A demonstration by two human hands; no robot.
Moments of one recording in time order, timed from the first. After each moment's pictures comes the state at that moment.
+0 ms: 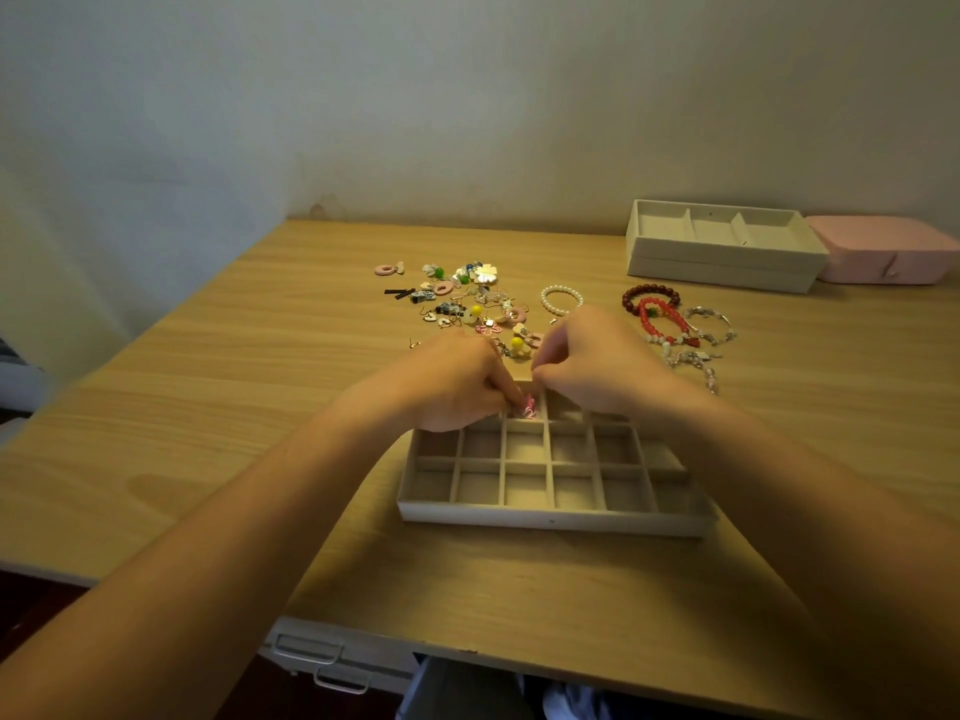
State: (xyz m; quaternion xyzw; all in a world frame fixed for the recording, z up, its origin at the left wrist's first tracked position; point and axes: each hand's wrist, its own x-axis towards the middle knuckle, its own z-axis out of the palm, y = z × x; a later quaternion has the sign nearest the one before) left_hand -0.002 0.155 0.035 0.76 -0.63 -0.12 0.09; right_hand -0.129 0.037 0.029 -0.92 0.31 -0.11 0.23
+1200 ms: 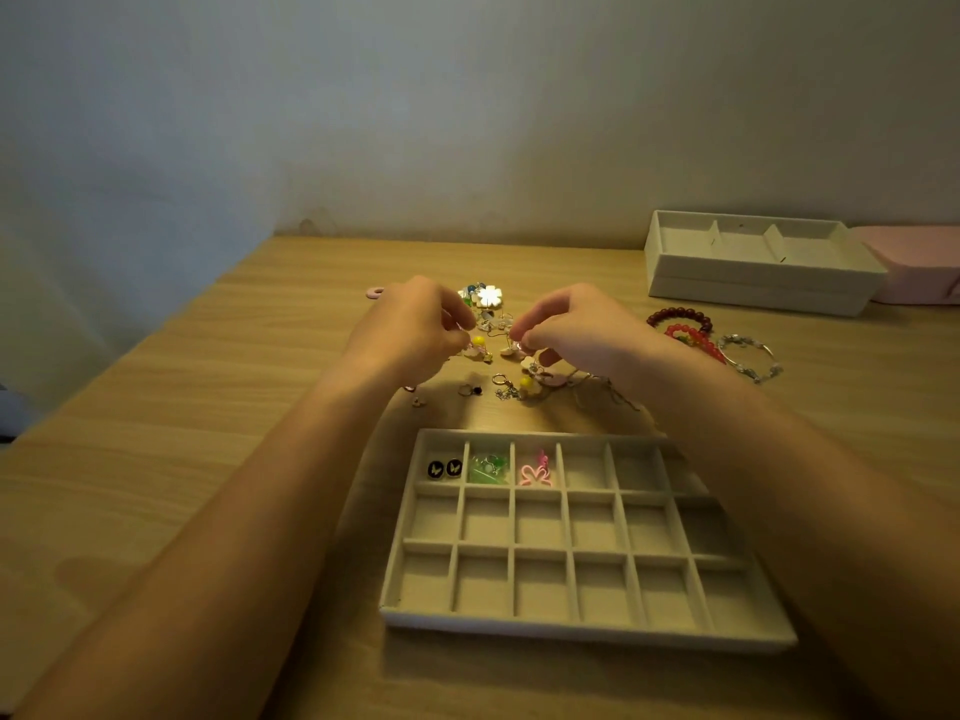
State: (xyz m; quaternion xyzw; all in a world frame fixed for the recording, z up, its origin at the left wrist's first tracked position) left_hand 0.086 0.096 0.023 0.84 -0.46 -0.05 0.27; right_hand -0.068 -0.020 0.034 -0.83 0.31 -0.11 0.45
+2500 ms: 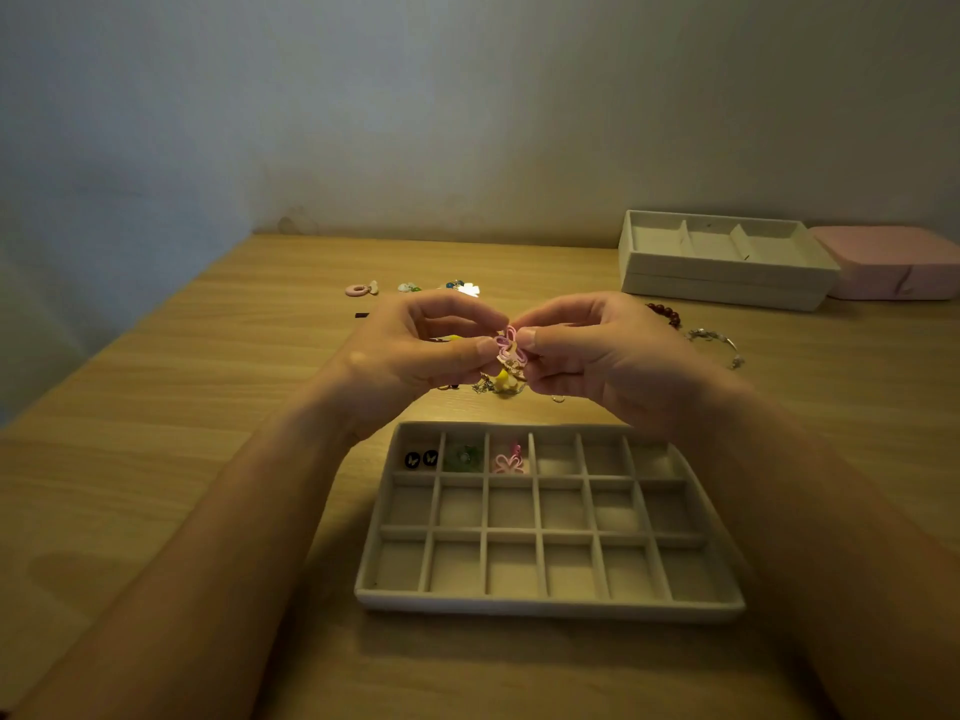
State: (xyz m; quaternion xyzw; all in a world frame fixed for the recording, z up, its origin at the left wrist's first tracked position) left_hand 0.031 0.140 0.040 0.58 -0.46 -0.35 0.57; right_hand -0.133 0.005 0.049 -0.67 0.21 -0.16 0.69
